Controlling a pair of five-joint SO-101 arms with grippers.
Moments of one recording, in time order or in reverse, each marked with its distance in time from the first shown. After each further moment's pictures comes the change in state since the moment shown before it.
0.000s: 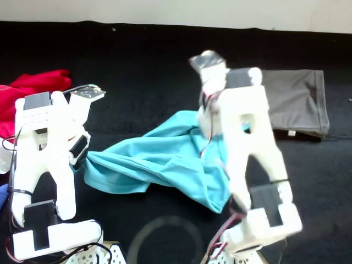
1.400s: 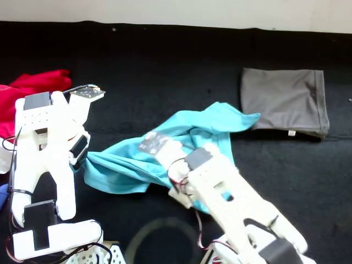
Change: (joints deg) left arm 0.0 0.0 0.0 0.0 0.4; right arm -20.0 -27.3 48.1 -22.2 6.0
